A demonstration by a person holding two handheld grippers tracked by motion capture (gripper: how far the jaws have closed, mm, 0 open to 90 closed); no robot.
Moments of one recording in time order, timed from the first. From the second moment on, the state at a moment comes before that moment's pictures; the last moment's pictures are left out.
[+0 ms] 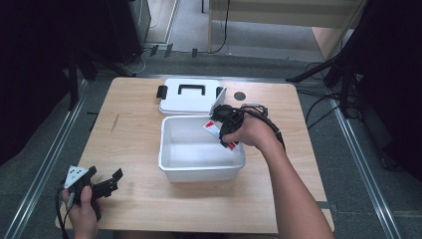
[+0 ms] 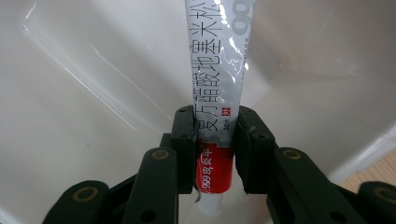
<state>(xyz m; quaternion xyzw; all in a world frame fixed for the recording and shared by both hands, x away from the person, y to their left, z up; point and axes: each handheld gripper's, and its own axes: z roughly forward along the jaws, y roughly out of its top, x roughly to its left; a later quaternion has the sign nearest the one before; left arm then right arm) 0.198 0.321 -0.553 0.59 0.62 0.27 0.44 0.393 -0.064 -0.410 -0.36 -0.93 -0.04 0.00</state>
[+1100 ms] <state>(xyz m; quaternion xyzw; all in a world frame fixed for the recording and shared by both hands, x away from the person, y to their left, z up) 0.198 0.321 -0.553 0.59 0.62 0.26 0.44 0.388 -0.040 -0.466 -0.30 -0.95 0.00 -0.04</state>
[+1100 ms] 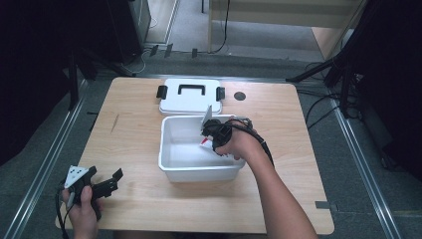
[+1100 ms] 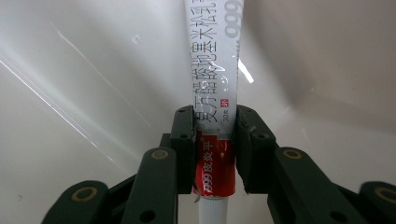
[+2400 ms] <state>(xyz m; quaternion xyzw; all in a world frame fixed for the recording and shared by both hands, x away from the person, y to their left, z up) 0.198 0.321 -0.553 0.59 0.62 0.26 0.44 0.375 -0.056 -0.410 -0.30 -0.95 -0.09 -0.05</state>
